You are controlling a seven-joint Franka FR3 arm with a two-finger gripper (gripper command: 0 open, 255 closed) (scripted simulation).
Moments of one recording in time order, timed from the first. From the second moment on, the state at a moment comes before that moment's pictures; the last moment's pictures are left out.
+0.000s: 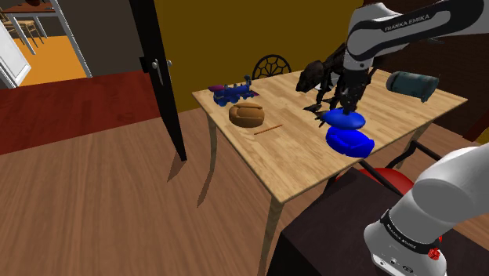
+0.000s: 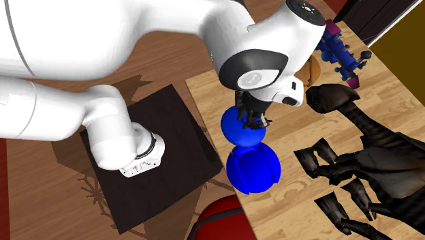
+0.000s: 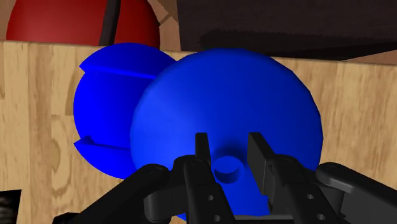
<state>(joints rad) -0.17 -0.38 -0.23 -2.40 -0.22 1.87 -0.21</state>
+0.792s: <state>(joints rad) -0.26 -0.26 -0.40 -2.26 -0.28 1.90 -0.46</state>
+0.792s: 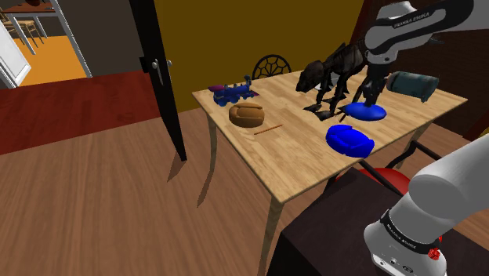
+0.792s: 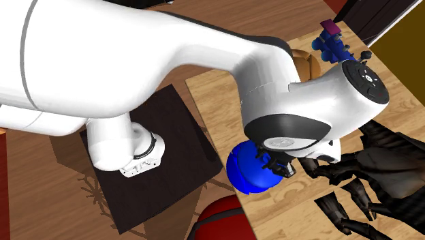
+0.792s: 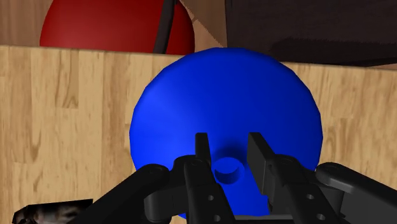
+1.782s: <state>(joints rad) -0.27 -0.16 -0.43 -2.38 -0.28 2.11 -0.45</state>
